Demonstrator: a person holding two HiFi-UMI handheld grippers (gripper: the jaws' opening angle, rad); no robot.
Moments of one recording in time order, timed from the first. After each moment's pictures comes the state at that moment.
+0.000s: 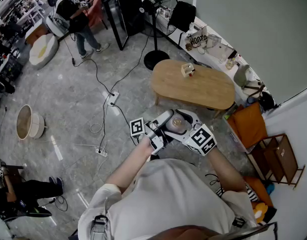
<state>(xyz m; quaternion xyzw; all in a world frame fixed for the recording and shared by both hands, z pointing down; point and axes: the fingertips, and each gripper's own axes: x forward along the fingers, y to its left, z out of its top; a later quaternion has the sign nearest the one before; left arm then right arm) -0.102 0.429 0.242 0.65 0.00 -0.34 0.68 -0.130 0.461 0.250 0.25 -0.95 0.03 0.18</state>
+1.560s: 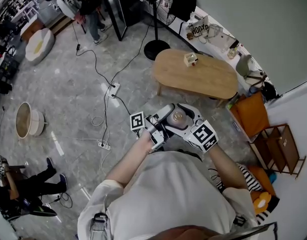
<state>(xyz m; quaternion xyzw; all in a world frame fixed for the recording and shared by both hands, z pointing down) -0.157 0.432 0.257 0.64 0.01 -0.33 0.70 -0.185 0.466 0.257 0.27 -0.95 0.04 0.17</state>
